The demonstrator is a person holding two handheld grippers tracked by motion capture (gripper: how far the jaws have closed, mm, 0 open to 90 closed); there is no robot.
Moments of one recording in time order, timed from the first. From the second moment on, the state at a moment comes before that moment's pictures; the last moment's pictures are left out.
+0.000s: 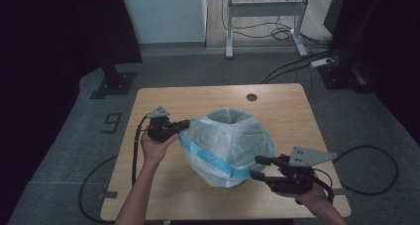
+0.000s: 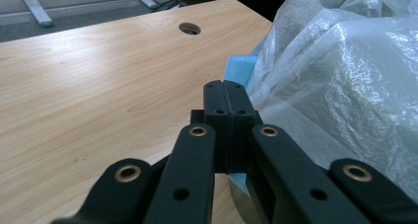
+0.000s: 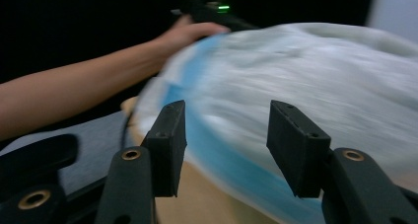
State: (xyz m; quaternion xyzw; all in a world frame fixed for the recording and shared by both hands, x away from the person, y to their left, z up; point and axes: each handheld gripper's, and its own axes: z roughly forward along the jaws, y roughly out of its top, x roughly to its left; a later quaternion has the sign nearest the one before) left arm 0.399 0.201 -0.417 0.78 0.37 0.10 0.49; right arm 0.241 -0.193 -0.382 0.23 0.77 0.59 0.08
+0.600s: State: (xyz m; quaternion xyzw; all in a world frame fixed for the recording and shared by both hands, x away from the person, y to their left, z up) left arm 0.399 0.204 -0.416 0.78 0.38 0.10 0.49; right arm 0.228 -0.160 -0.401 0.18 0.80 0.56 0.08
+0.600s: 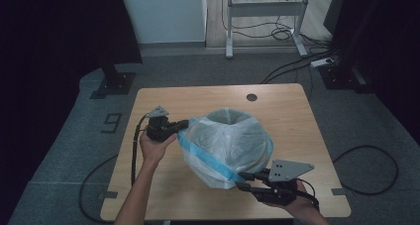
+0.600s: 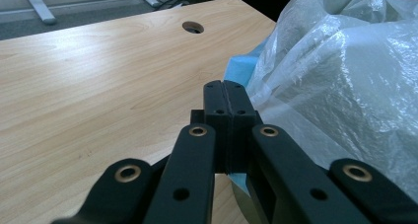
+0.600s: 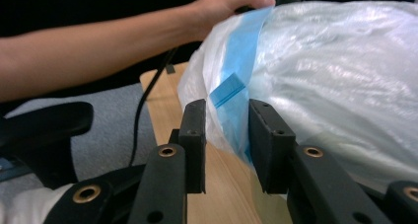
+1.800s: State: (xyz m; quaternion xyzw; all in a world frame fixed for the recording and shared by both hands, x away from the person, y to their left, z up) left arm 0.389 0.220 -0.403 0.77 0.38 0.13 0.50; right arm 0.231 -0.151 -0.479 0.22 0.79 0.56 0.10
